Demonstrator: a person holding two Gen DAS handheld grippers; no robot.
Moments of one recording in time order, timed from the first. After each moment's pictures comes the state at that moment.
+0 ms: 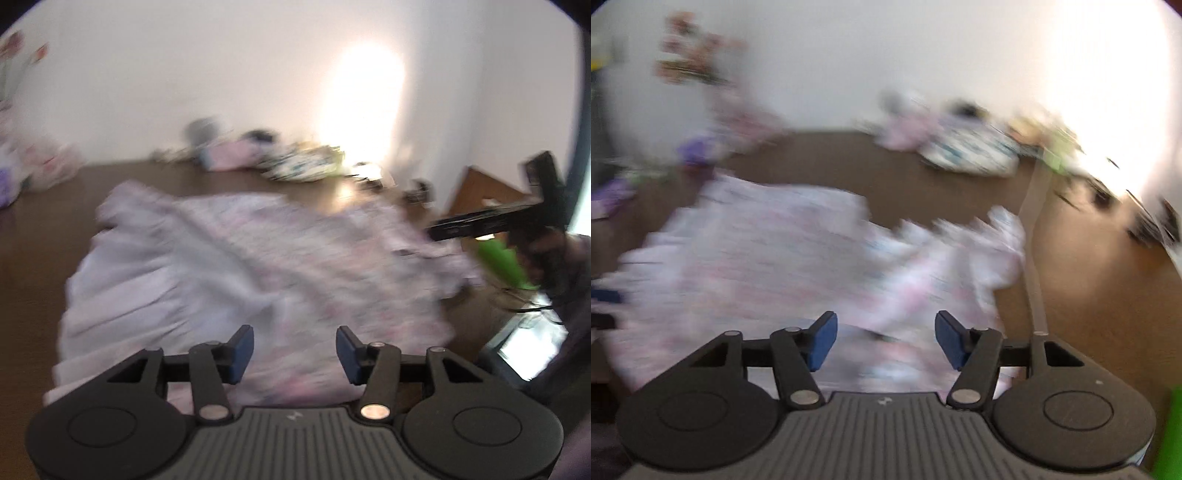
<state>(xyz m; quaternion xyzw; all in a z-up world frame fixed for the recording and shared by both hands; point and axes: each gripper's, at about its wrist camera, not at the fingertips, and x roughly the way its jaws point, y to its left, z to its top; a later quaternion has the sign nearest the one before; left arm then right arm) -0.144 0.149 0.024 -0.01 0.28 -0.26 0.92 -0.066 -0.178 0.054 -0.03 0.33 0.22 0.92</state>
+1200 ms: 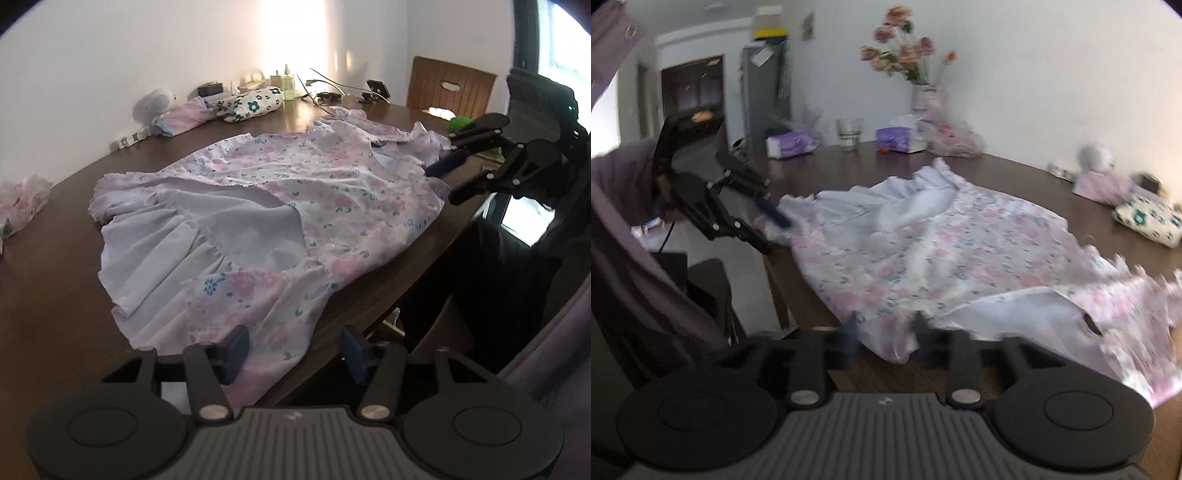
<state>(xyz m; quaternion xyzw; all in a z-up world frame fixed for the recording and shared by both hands) -0.154 0.189 0.013 0.18 0.35 -0.29 0.87 -0.162 -0.120 0.020 -0.13 0.24 0.45 0.85</state>
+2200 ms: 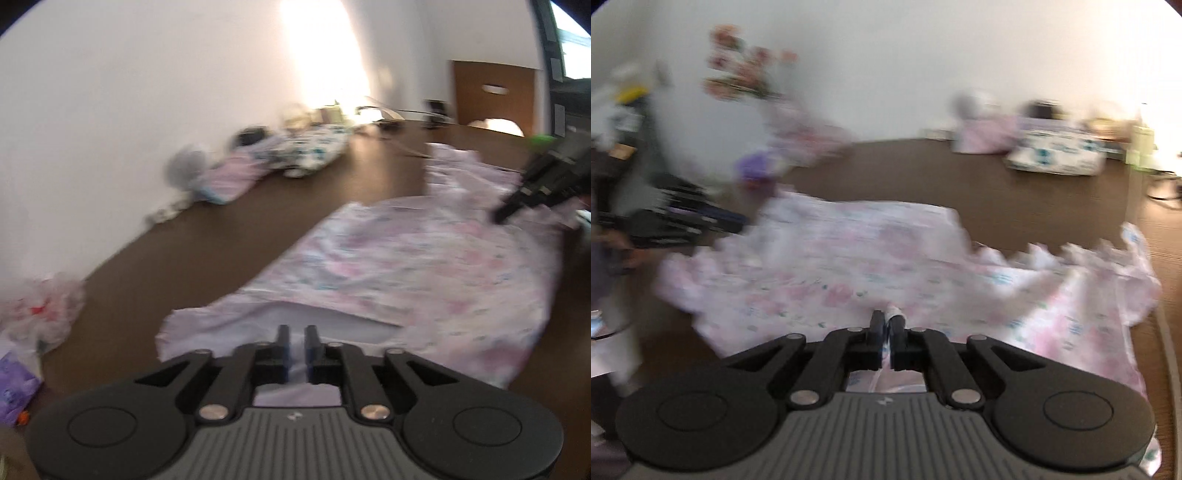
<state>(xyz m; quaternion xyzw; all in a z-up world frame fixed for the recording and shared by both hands) 0.022 0.167 0.045 0.24 0.27 -0.23 0.90 -0.019 -0.130 0.027 0.02 0.32 0.25 0.91</state>
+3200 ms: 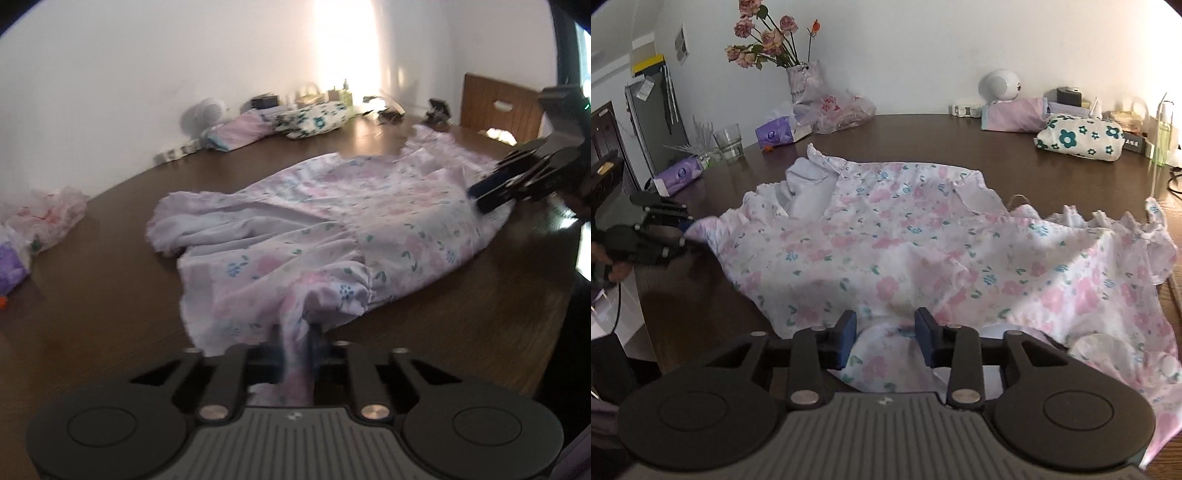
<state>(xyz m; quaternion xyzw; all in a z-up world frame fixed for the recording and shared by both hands) -0.073 0.206 0.010 0.18 0.32 -0.22 0.90 -0.056 -0.130 0.007 -0.02 0.34 0.30 0.89</state>
